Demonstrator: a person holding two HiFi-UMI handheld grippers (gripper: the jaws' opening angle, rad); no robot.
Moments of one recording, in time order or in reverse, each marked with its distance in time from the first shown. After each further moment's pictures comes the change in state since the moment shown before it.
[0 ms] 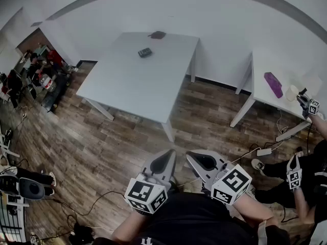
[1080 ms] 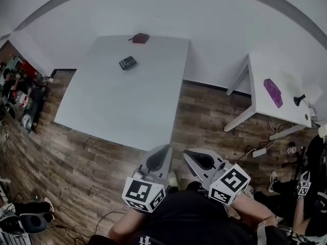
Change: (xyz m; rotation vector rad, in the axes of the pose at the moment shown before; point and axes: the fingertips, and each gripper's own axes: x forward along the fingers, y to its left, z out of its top) left arm 0.152 0.172 0.065 0.014 0.008 -0.114; right arm 0.171 -0.146 0.038 0.032 0.031 -0.153
